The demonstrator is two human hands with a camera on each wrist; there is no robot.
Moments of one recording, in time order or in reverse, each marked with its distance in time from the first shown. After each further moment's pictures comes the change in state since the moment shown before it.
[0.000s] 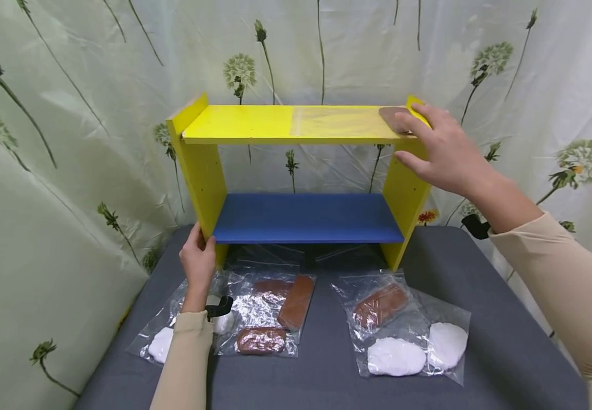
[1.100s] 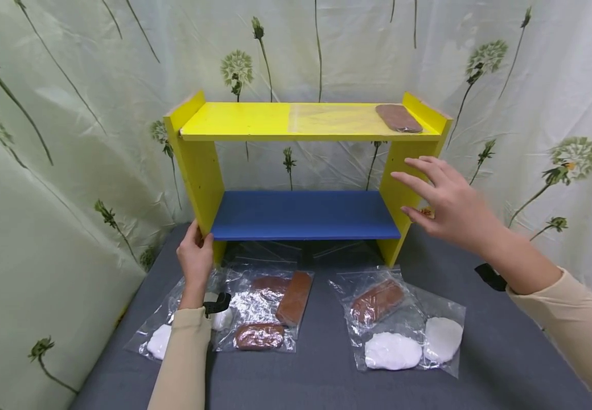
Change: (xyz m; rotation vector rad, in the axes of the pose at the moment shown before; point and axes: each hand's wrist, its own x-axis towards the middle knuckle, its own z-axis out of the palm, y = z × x) left_hand 0.003 0.002 -0.003 0.007 -0.003 -0.011; right_hand -0.078 -0.023 0.023 -0.042 0.117 -0.279
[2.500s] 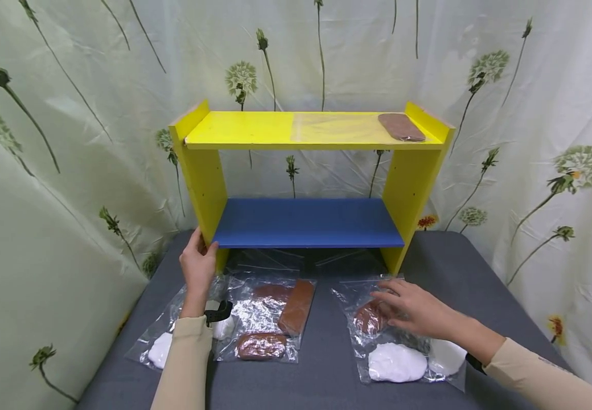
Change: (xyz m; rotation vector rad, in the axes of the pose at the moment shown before) left_hand -0.001 0.001 0.000 -0.011 -0.021 -0.029; right_hand -0.146 -0.045 0.149 0.236 -0.389 -0.026
